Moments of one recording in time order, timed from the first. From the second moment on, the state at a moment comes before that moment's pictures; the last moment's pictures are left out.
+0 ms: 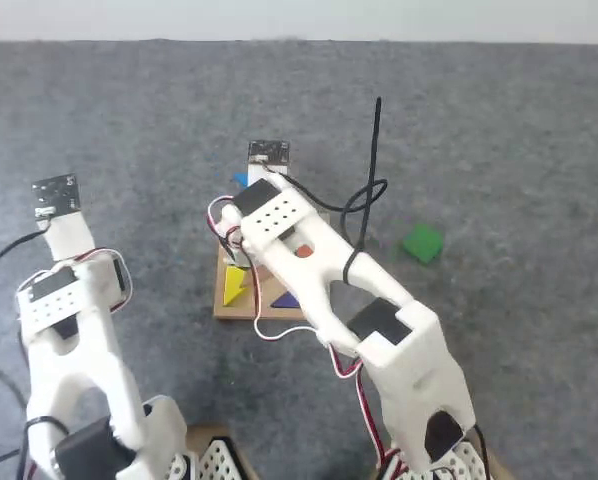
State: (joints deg) left arm -35.3 -22.2 57.5 43.4 -6.9; right arm -46.2 32.6 -17.9 76.2 -43.6
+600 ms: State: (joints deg) left arm -35.7 -22.2 57.5 43.4 -6.9; right arm -45.5 32.7 -34.6 94.9 -34.2
